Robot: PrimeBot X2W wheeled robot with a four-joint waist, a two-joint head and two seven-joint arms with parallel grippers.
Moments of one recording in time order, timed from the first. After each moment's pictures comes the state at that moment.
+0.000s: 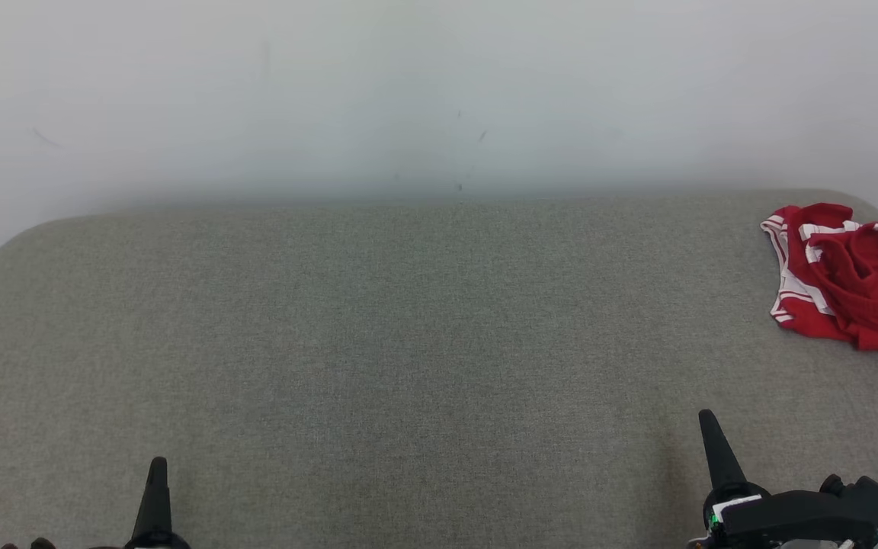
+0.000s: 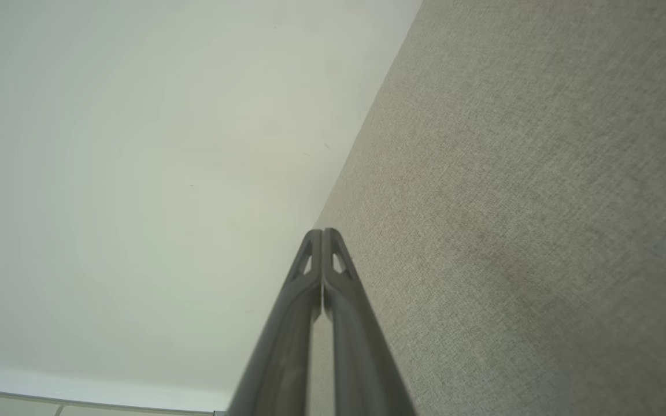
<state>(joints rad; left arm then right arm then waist) -0.03 0.06 0.11 0.23 -1.15 -0.11 0.00 -0.04 -0.07 -0.06 0.23 1.19 0.13 -0.01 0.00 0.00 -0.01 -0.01</state>
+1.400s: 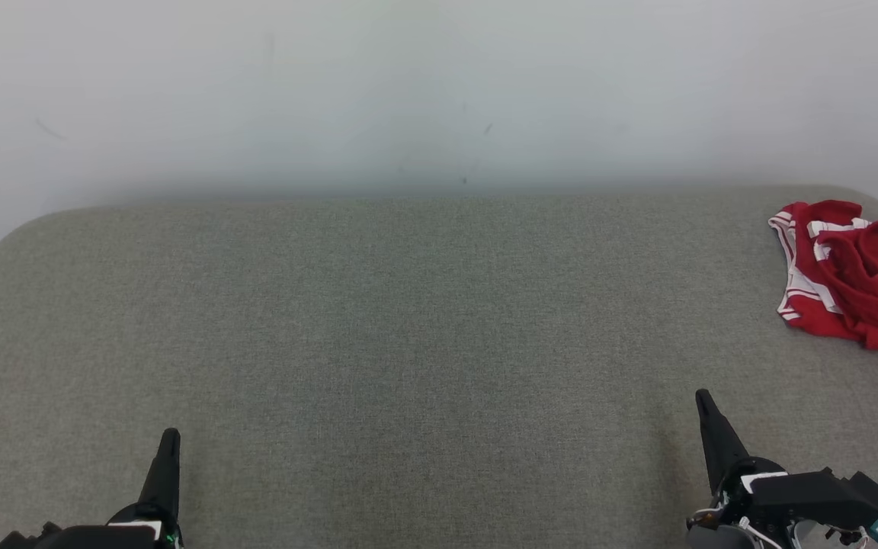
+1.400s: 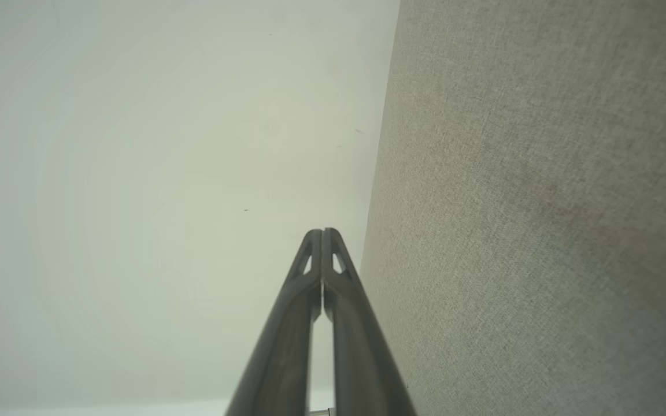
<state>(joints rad) -0.09 0.05 0.11 0.24 -1.50 -0.12 0.09 -0.09 -0.06 -0.10 0.24 1.52 0.13 0.08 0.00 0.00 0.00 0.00</state>
